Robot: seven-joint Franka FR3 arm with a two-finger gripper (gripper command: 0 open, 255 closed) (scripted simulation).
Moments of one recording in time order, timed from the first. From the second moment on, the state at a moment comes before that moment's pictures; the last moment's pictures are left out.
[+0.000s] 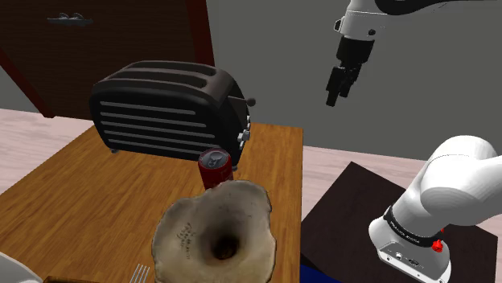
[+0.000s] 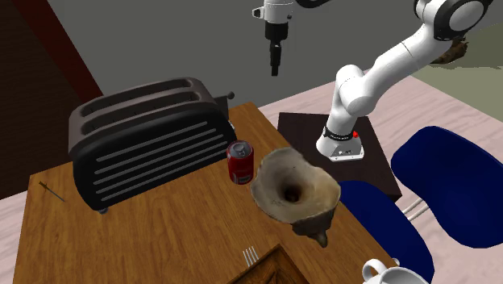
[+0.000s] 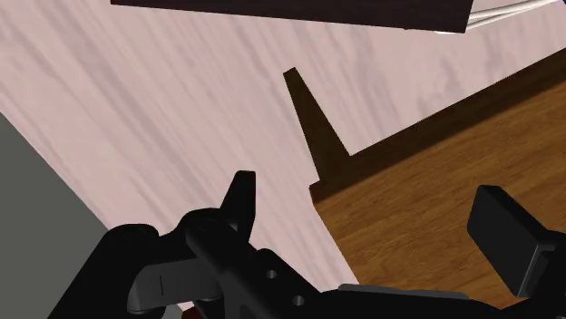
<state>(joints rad) -0.01 -0.77 -0.07 -2.43 0.07 1.64 -0.11</state>
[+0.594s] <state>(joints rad) 0.06 -0.68 0.08 -2.37 0.15 1.69 0.02</state>
